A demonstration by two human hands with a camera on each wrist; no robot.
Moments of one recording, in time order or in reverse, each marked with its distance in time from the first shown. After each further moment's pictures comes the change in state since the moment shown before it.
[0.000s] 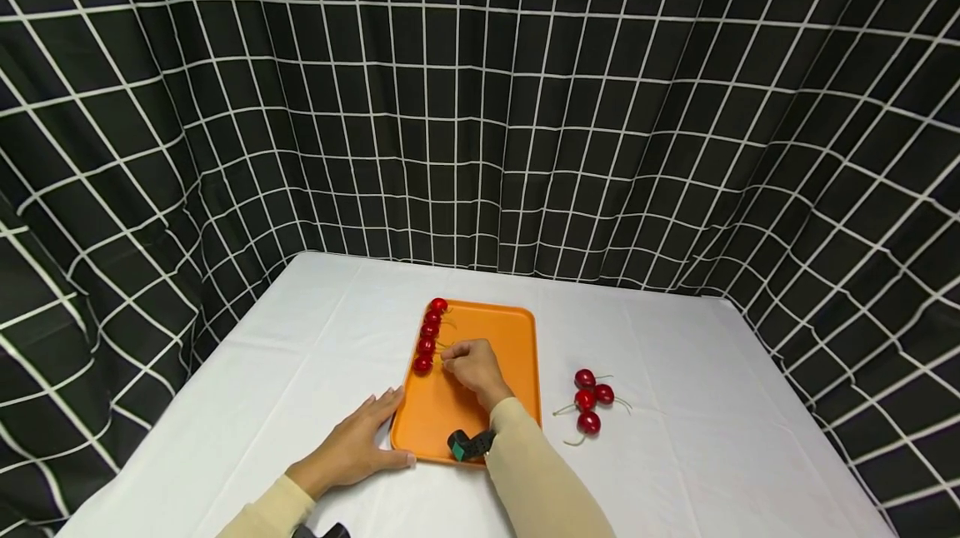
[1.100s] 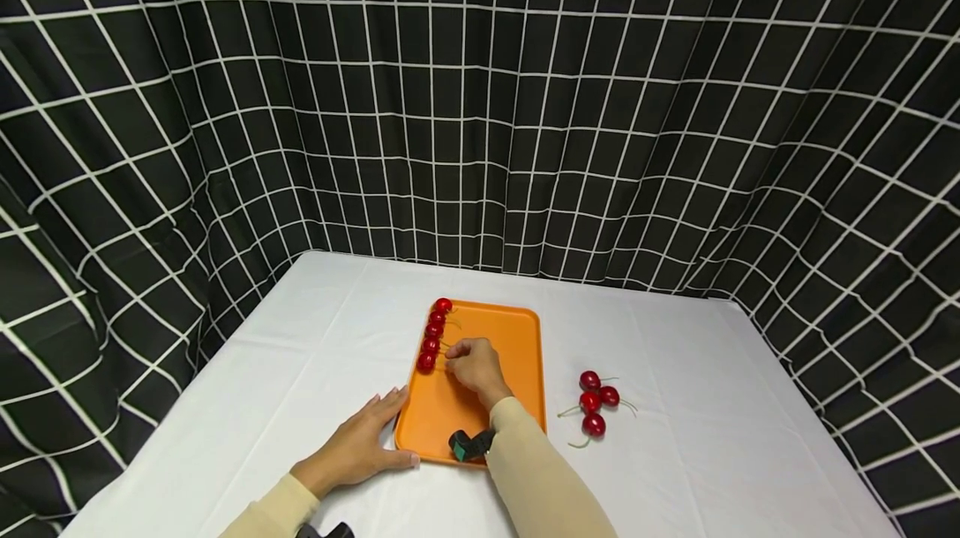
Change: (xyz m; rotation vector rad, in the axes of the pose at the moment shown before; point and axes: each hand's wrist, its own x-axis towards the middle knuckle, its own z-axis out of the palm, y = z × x) left_hand 0.000 0.002 -0.001 -0.003 -0.002 0.015; right_hand 0.006 0.000 0.006 -0.066 0.022 -0.034
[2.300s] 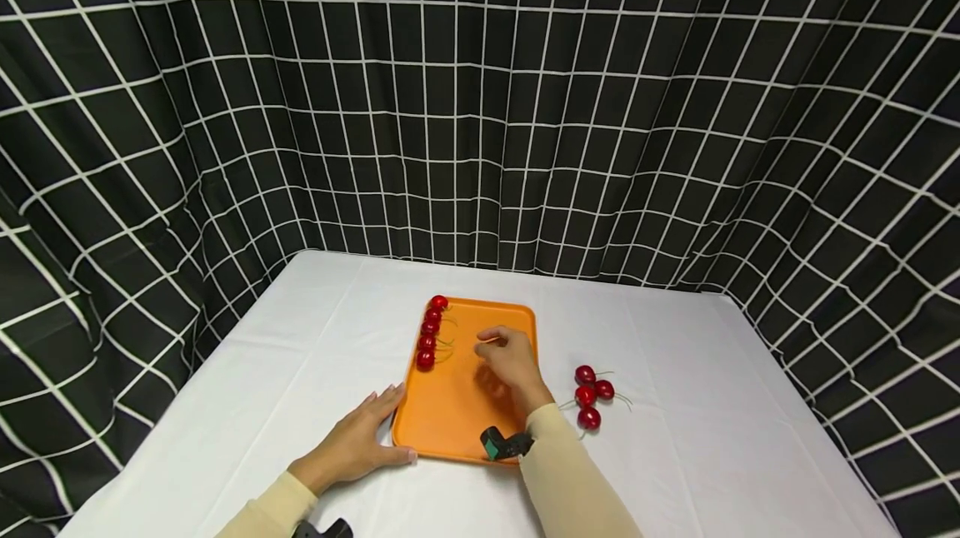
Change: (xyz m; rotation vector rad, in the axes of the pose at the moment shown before) left_hand 0.001 0.001 0.001 0.012 0.003 0.011; right_hand -0.020 -0.004 -0.062 0.111 0.065 0.011
